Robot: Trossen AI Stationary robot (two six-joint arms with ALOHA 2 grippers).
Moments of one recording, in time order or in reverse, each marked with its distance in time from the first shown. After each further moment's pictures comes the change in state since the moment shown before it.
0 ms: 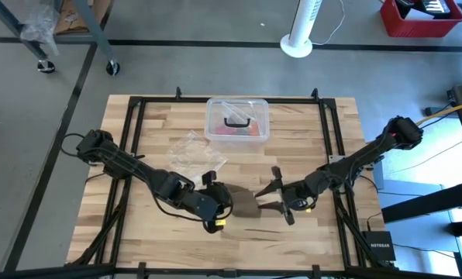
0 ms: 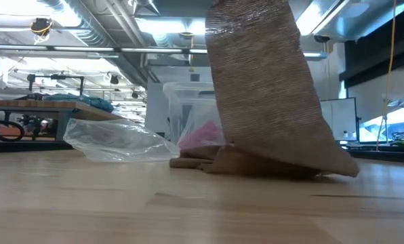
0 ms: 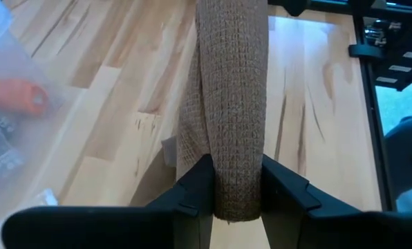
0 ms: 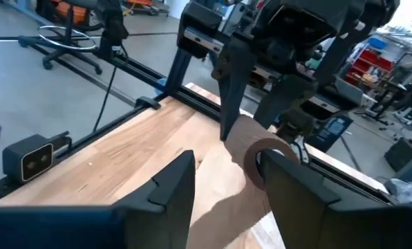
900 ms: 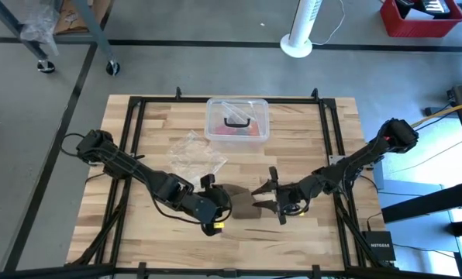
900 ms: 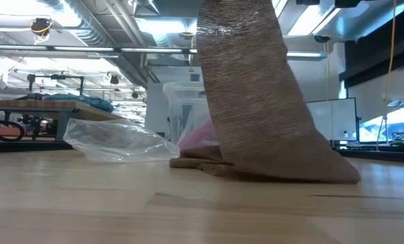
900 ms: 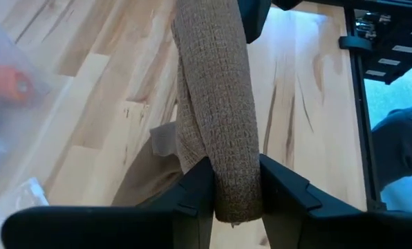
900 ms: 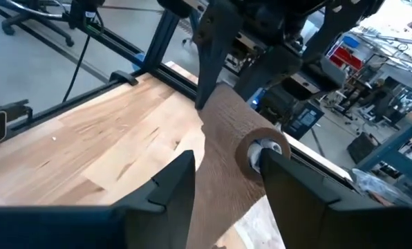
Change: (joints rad) left arm 0.007 0.000 -0.002 -0.002 0.012 -0.027; right arm -0.001 0.111 0.001 0.076 0.083 -0.083
